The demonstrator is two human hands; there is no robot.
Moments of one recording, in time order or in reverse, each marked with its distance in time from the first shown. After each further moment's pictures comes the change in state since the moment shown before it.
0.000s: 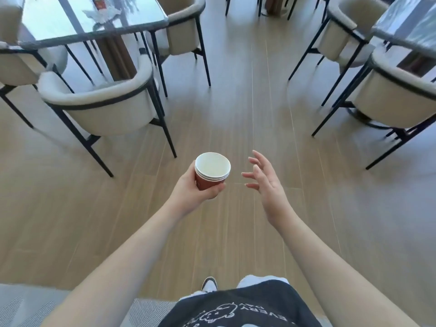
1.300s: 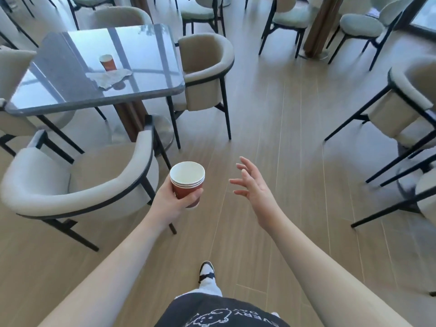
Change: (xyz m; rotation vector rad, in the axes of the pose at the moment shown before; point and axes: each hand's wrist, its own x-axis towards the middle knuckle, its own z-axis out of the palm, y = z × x) left_hand 0.553 0.090 -0.125 -0.033 0.336 -0.060; right_hand 0.615 -0.084 0.043 0.005 -0.261 0.034
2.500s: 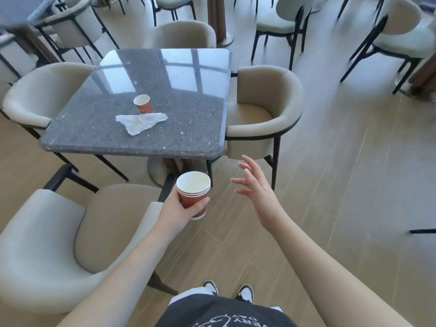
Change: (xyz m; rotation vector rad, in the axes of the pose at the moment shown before) left_hand 0.420 0.077 -0.013 0.014 0.343 -0.173; right_hand 0.515 -0.081 0.022 0.021 -0.343 0.015
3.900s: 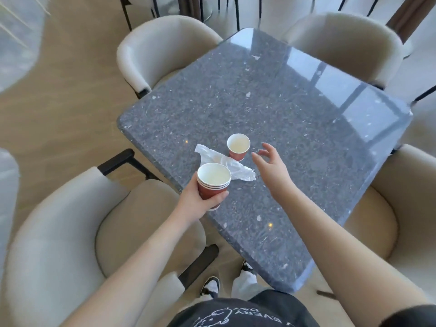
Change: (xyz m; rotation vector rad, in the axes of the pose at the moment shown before) left_hand 0.358 -0.001 -0.165 -0.132 0.455 -0.268; right_hand 0.527 -0.013 0.261 -0.453 -0.399 0.167
